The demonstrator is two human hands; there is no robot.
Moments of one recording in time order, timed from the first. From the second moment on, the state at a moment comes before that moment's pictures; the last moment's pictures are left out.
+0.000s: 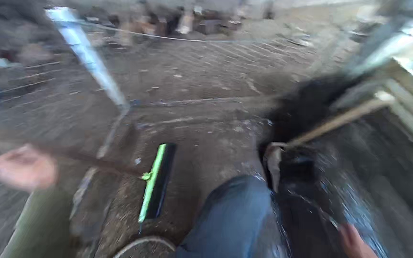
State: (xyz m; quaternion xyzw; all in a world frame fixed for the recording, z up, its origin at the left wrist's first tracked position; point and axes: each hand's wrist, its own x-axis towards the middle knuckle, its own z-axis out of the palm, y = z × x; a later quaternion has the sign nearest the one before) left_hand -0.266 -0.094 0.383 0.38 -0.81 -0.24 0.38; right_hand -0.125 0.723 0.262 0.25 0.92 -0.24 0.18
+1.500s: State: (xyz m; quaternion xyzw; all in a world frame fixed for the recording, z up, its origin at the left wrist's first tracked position) left_hand -0.476 0.698 0.127 -0.76 -0.56 -0.15 -0.30; right_hand -0.255 0.697 0.301 0.47 0.79 -0.27 0.29
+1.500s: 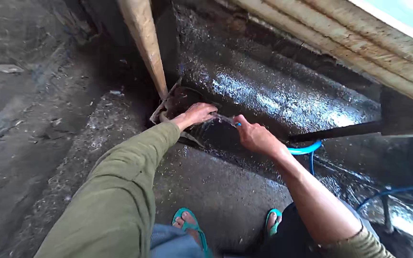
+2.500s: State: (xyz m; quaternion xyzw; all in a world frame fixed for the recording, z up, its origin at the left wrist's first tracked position) left_hand -0.362 0.737 0.200 -0.83 -0.44 -0.25 -0.23; right_hand -0.198 0.721 0.314 0.48 0.81 -0.25 0.24
